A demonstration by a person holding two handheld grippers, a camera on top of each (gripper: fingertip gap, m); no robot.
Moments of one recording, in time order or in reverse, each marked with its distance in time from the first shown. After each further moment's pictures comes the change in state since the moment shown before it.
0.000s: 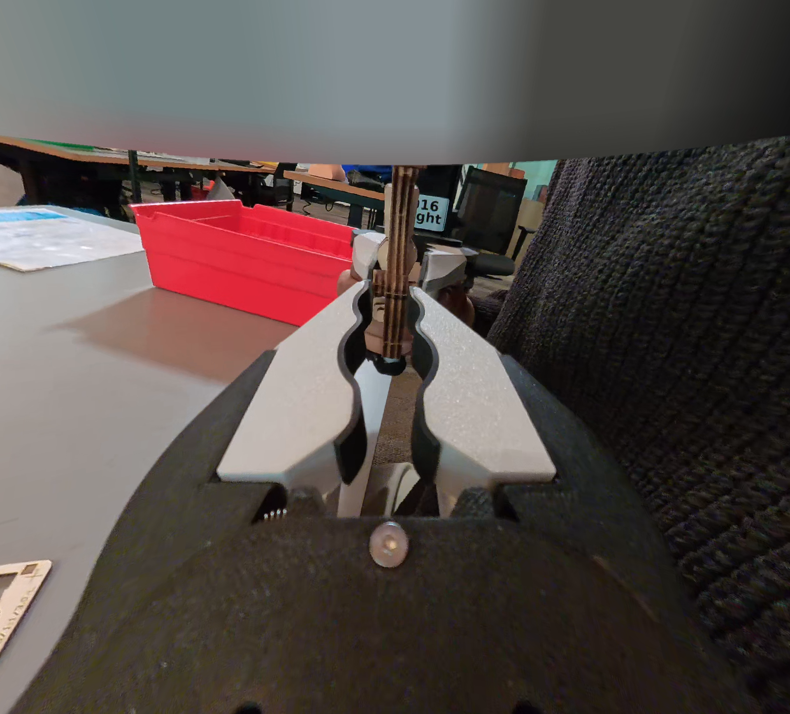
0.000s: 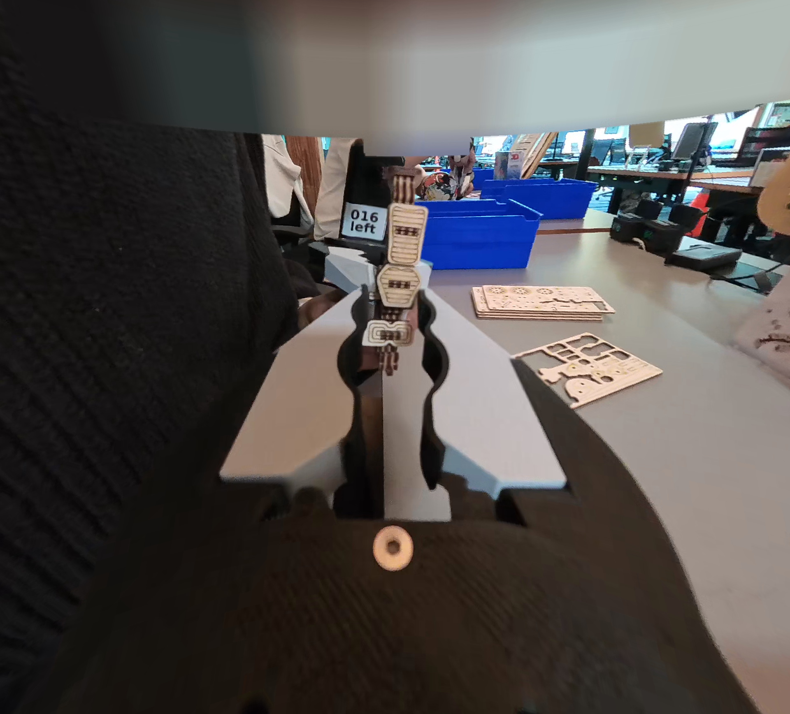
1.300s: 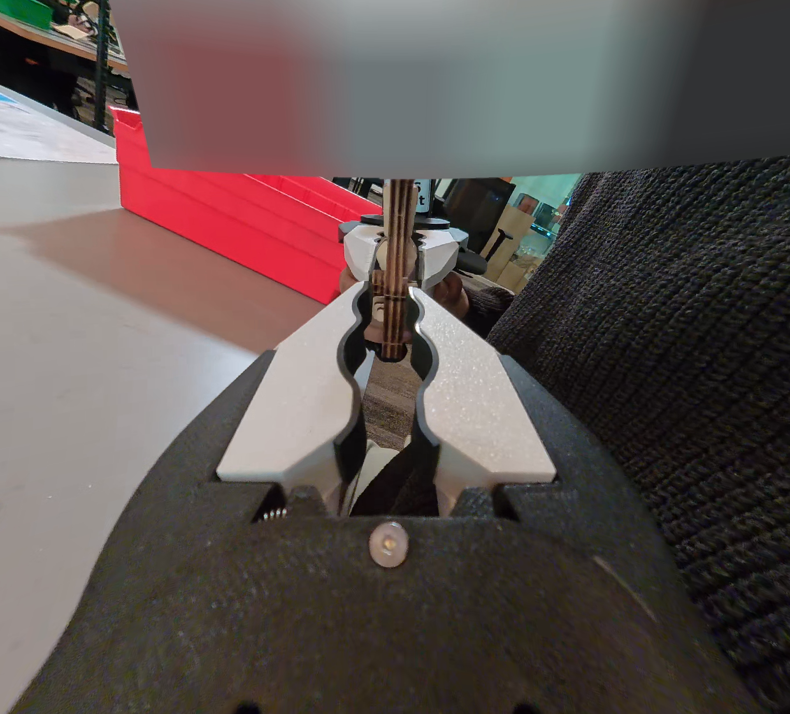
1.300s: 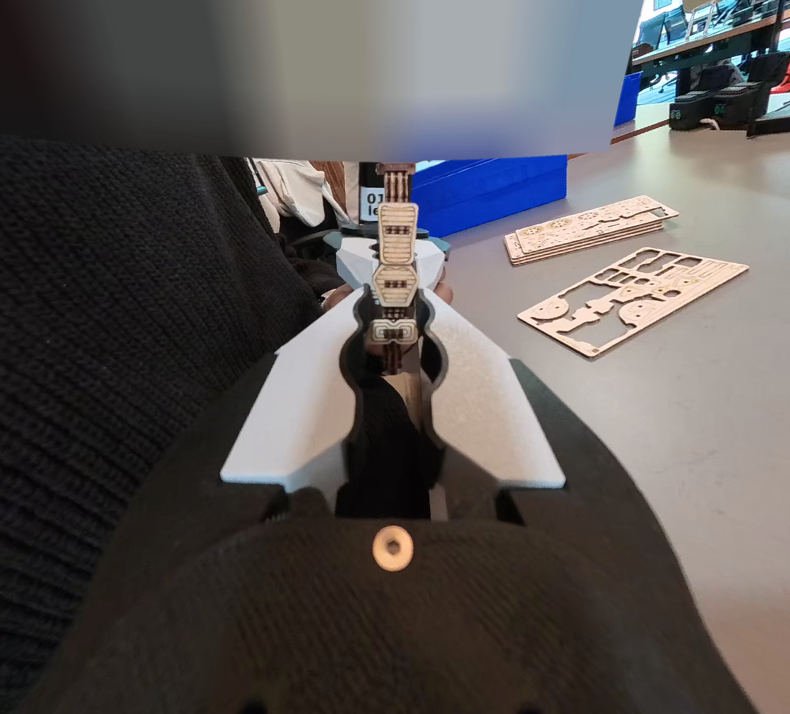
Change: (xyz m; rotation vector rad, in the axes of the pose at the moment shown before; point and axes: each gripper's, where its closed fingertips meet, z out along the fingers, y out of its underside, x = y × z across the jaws) left arm -0.017 0.017 0.003 -0.061 -0.003 -0.225; right arm 0.014 0.020 -0.005 -0.053 -0.033 0.322
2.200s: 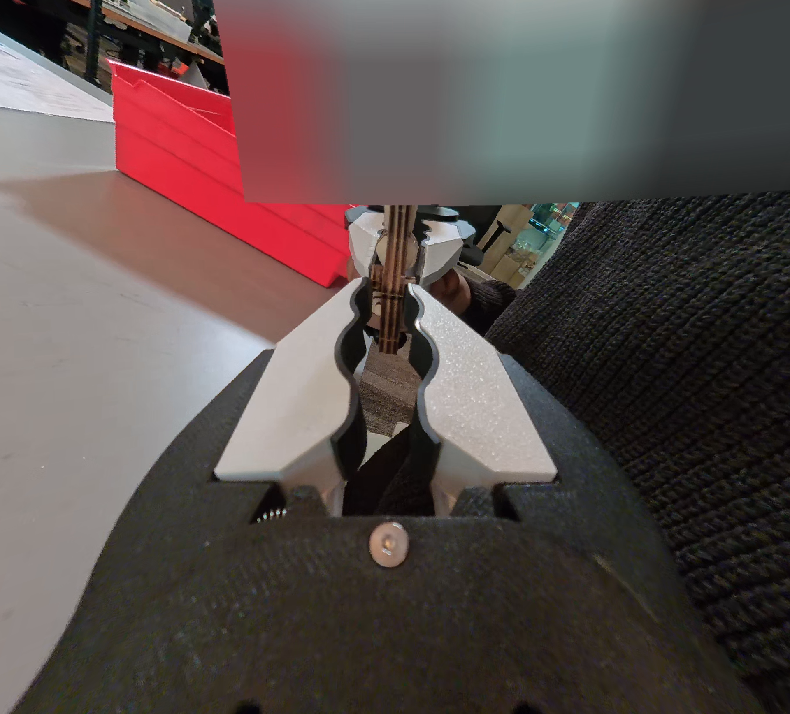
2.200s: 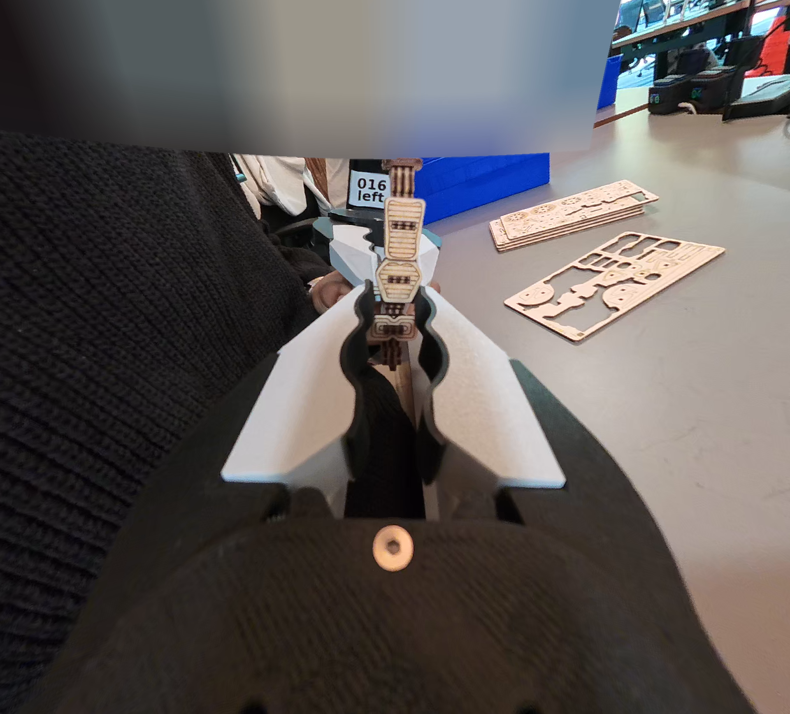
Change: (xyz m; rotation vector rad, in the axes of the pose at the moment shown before) left arm -0.007 0.006 0.000 -0.044 -0.016 -0.073; right arm 0.005 0.006 -0.001 -0.034 0.046 0.000
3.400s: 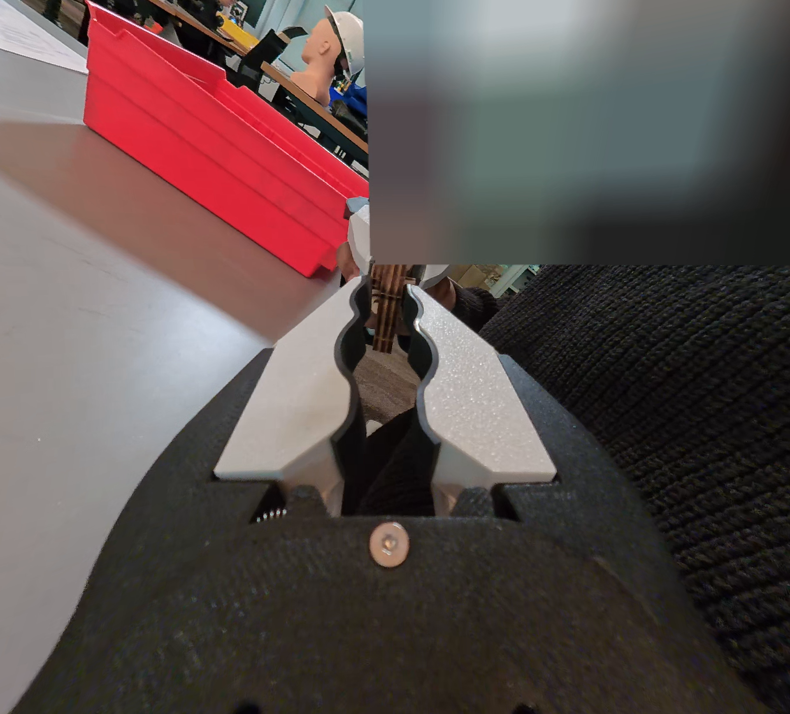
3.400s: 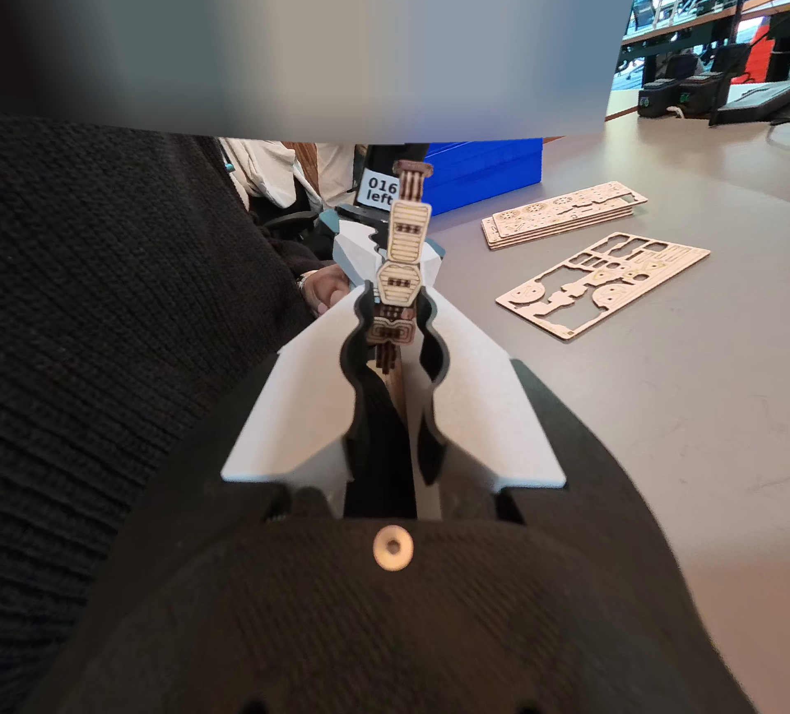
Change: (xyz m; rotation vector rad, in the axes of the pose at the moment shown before) left arm -0.003 0.003 0.001 0.000 0.041 -0.132; right arm 0.003 0.002 0.000 -0.016 0.025 -0.031
